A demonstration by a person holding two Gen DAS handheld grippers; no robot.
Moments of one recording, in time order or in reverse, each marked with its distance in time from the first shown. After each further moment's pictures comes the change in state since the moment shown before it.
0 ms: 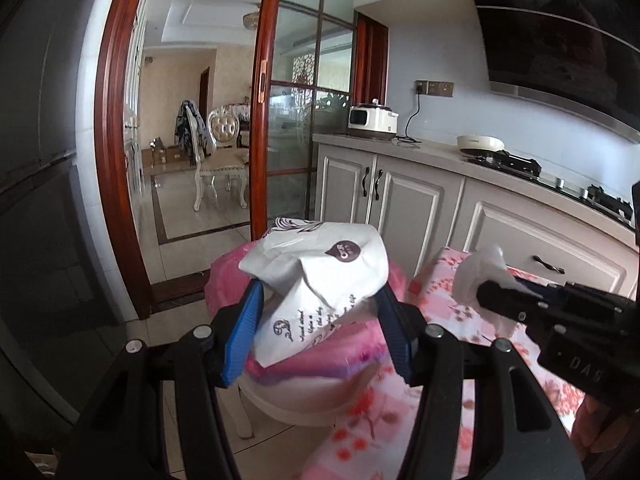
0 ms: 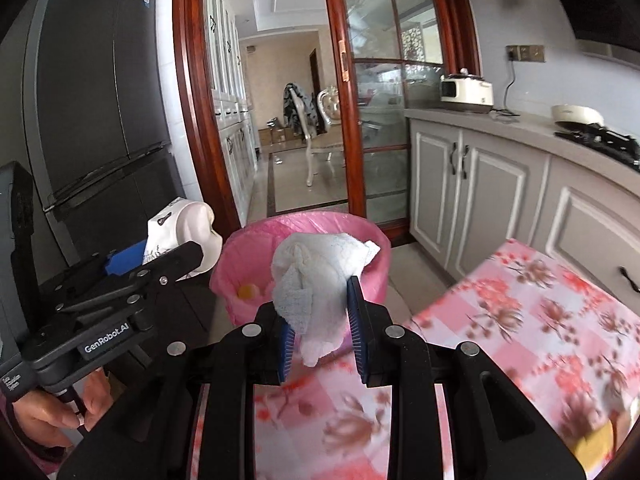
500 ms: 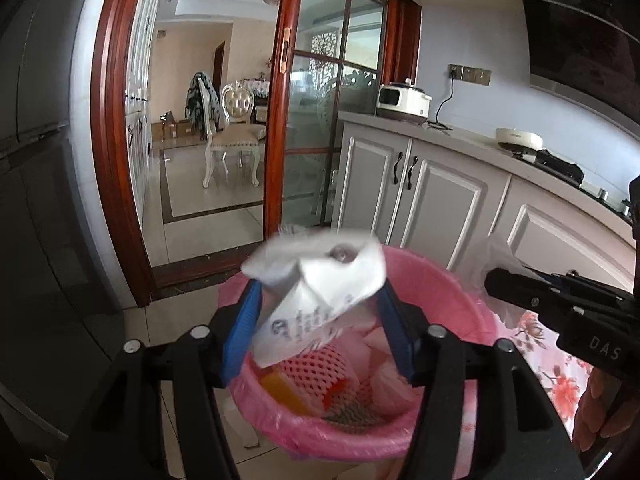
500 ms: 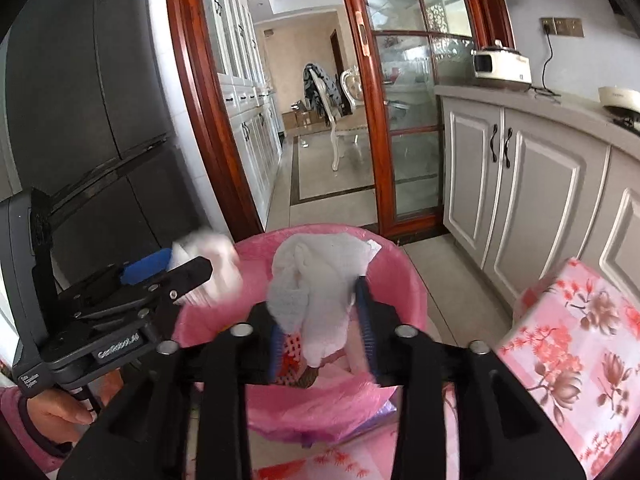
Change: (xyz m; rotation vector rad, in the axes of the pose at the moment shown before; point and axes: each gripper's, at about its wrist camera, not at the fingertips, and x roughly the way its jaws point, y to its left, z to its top) left arm 0.121 0.056 0.025 -0.047 0.078 0.037; right arm 0.119 -0.028 0.039 0.021 0.072 0.113
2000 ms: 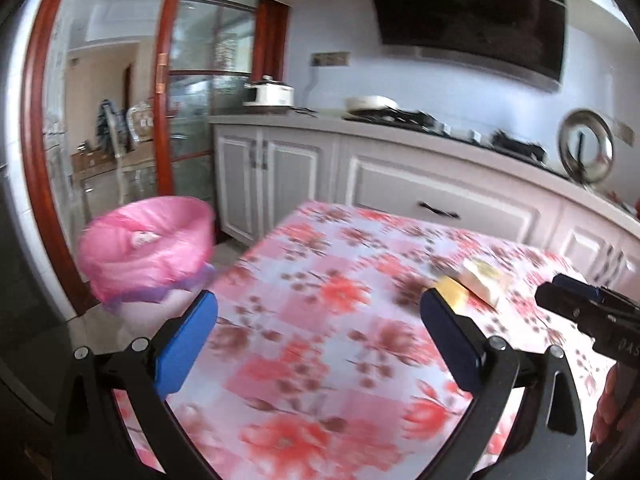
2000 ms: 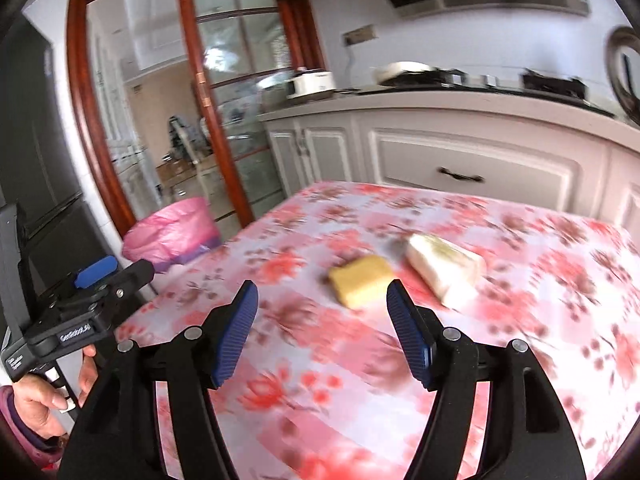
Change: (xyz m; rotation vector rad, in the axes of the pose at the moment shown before) left arm -0.205 -0.241 -0.133 0.198 0.004 -0.308; right arm -0.380 -0.080 -0.224 0.294 -0.140 -0.460
